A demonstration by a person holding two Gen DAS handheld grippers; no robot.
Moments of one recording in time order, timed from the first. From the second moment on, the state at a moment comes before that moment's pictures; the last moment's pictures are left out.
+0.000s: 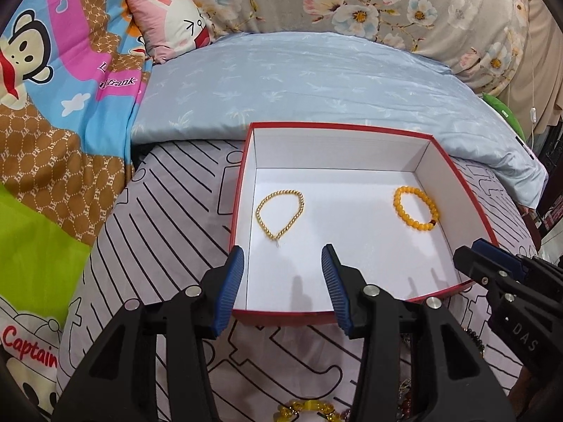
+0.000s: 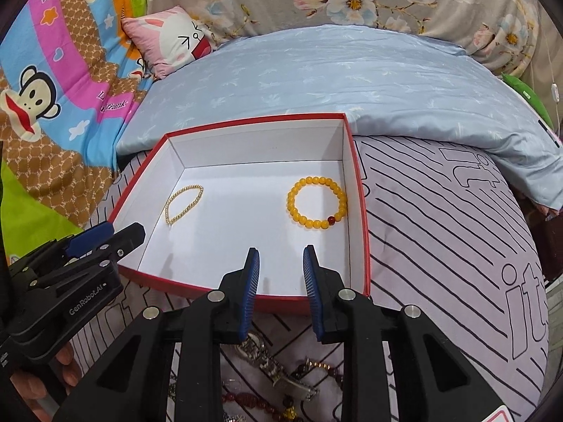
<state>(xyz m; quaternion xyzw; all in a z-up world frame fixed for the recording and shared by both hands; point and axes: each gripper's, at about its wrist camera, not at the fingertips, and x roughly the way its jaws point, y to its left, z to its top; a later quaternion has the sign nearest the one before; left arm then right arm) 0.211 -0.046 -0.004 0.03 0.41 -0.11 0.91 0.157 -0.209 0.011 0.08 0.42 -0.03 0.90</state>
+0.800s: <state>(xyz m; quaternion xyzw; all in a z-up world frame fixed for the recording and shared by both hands) 0.104 -0.004 -0.030 0.00 0.44 -0.11 0.89 0.012 -0.201 0.003 0.09 0.43 -0.01 0.90</state>
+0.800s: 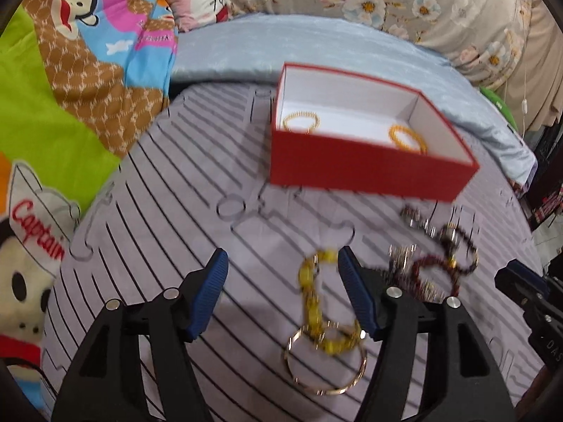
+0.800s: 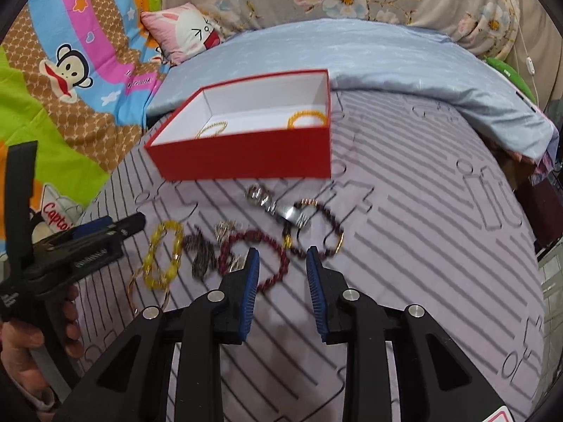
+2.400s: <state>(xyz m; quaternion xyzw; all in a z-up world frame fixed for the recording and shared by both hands) 0.074 0.022 -0.017 -0.06 0.45 -0.15 0.88 0.050 -0.137 -0.020 0.08 0.46 0.06 0.88</state>
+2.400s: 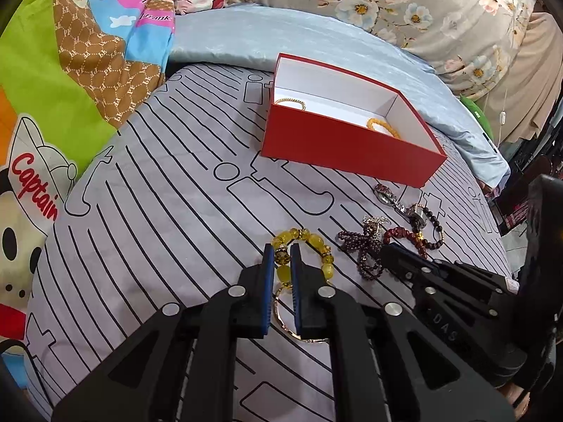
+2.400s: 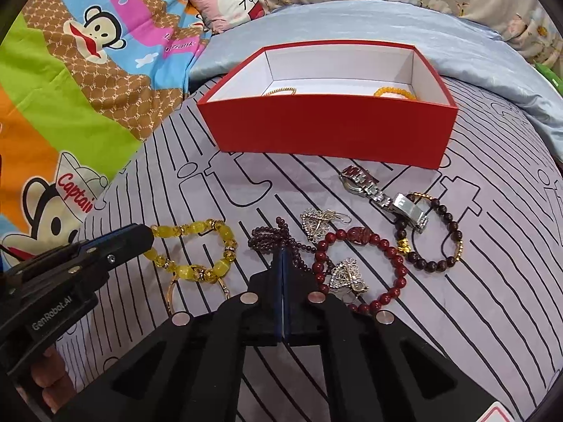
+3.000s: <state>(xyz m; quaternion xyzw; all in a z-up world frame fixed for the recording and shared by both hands) 0.070 0.019 -0.022 -0.06 0.46 -0.15 0.87 0.053 -0.131 -0.027 0.06 0.47 0.06 0.88</state>
